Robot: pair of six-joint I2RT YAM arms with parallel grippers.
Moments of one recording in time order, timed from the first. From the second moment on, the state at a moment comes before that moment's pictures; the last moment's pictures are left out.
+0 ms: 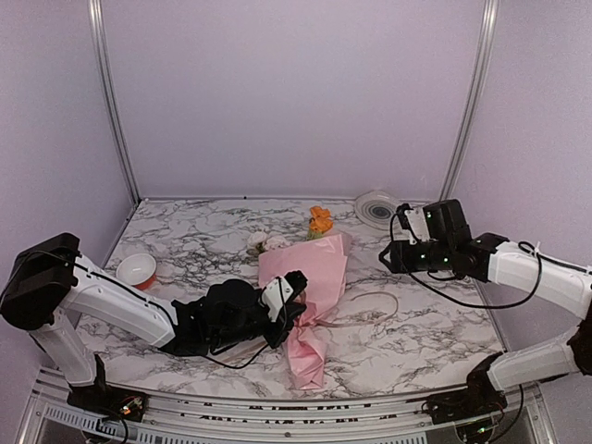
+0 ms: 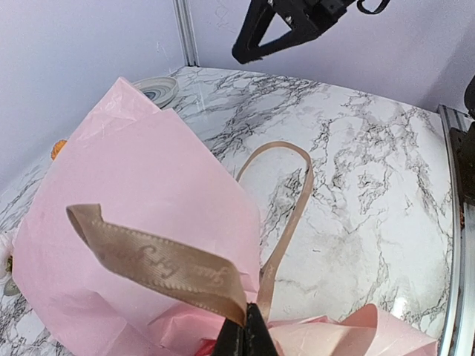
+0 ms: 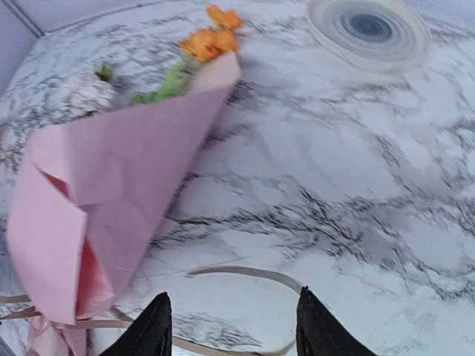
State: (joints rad) left arm -1.22 1.69 0.74 0.61 -0.23 0.00; right arm 0.49 1.18 0.80 -0.29 -0.07 0.28
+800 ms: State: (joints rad) left arm -1.26 1.72 0.74 0.61 -0.24 0.05; right arm 0.39 1.45 0.84 -0.49 -0.14 0.20
